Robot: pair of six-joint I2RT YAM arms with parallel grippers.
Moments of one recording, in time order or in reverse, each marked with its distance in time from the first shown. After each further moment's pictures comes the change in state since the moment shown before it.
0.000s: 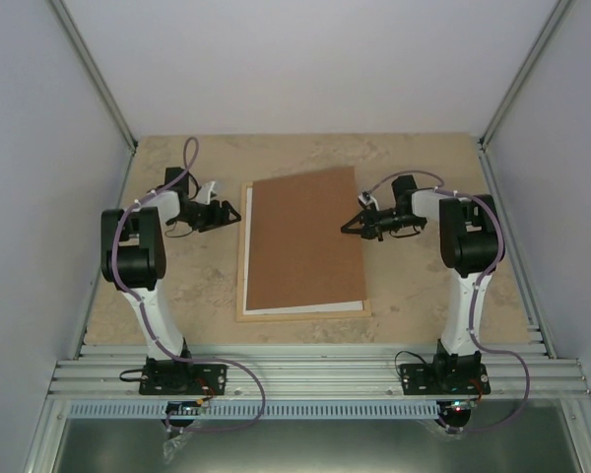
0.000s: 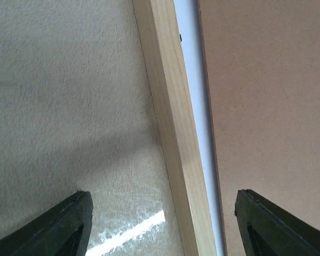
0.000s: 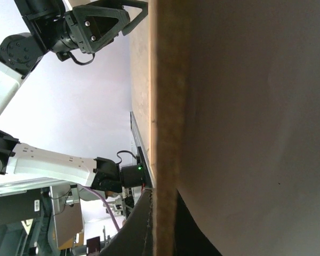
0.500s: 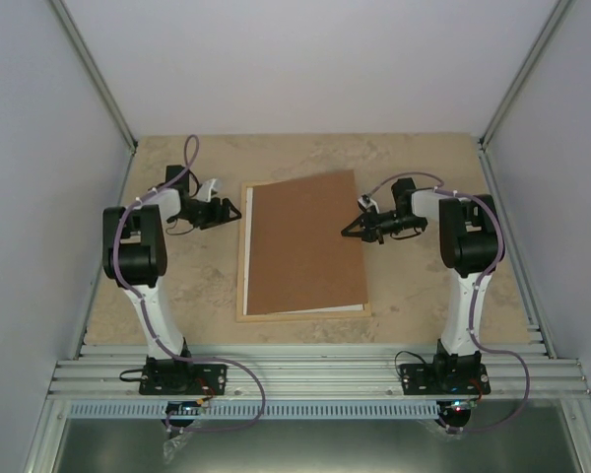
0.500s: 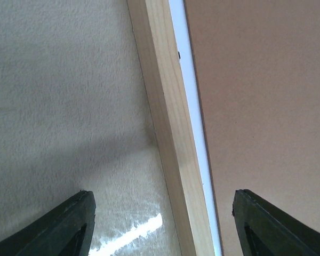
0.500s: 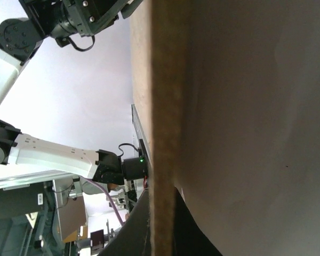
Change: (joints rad) left arm 0.000 0.028 0.032 0.000 0.008 0.000; right arm 0.001 0.003 0.000 -0.082 -0.008 -0.076
